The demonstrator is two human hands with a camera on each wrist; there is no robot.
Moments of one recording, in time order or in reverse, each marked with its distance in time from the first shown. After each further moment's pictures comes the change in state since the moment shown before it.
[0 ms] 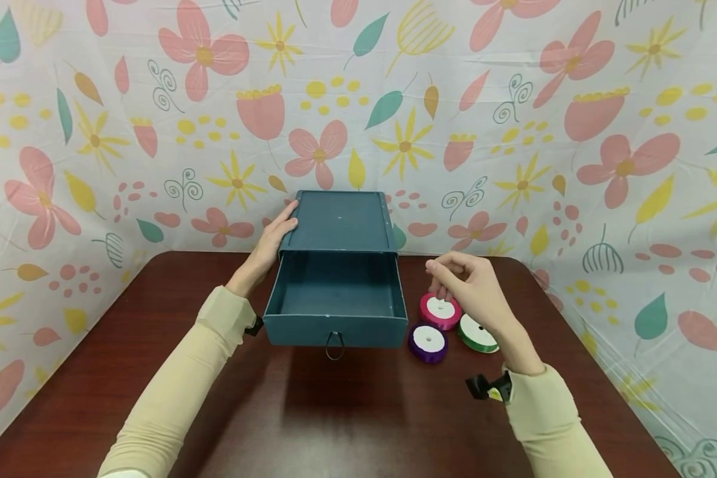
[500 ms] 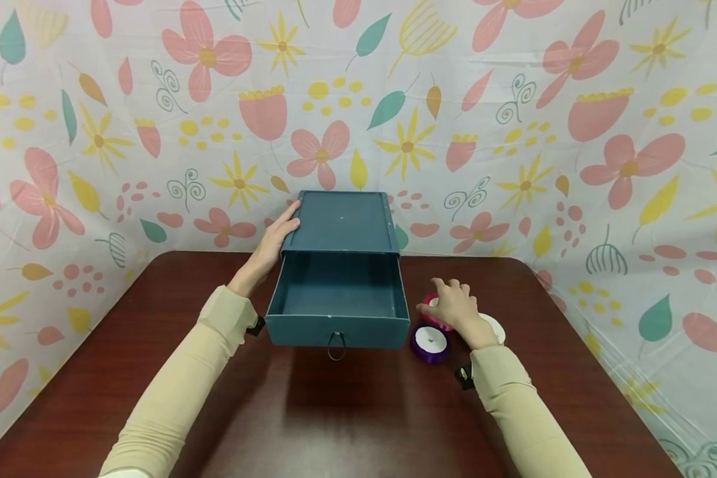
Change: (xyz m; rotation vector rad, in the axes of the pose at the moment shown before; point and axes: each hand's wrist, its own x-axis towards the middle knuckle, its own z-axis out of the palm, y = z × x) left_hand -0.009 0.014 0.001 -0.001 -0.012 -0.004; right_hand 0.023 0.120 0.049 -0.673 -0.242 0.329
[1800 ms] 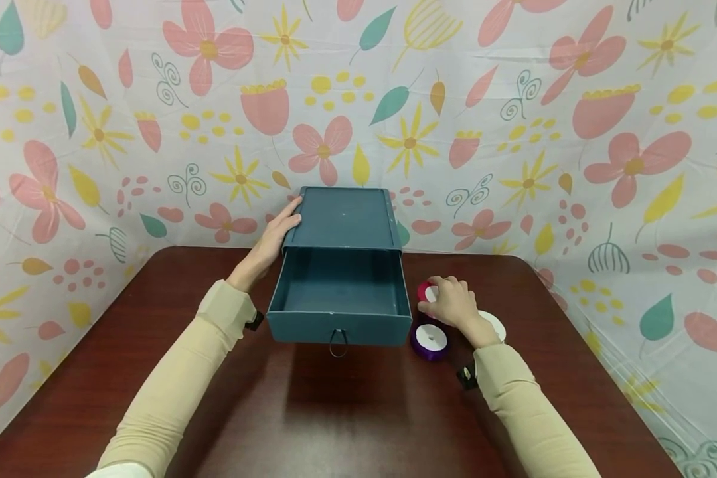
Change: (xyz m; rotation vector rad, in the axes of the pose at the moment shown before) left_hand 0.017 -0.029 -0.005 0.020 -0.007 0.010; right_hand 0.000 -0.002 0.003 0.057 0.090 -0.075
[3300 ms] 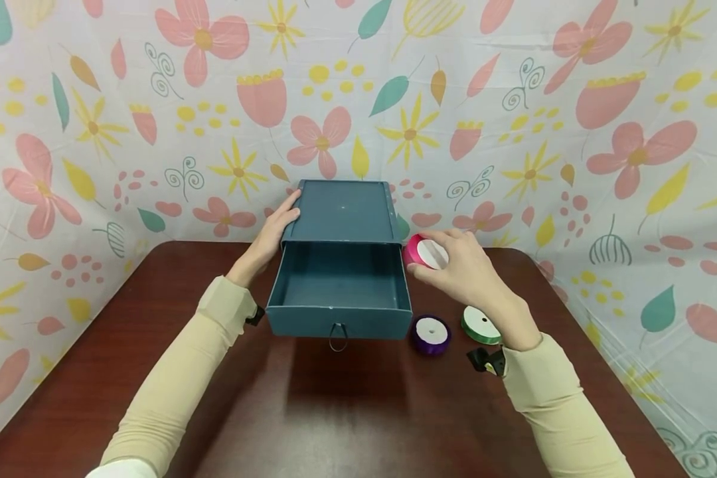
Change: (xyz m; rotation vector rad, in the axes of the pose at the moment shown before) left_hand 0.004 -0.003 -0.002 -0.005 -0.008 0.002; right_hand -0.037 -0.086 -0.118 0.078 0.143 -0.241
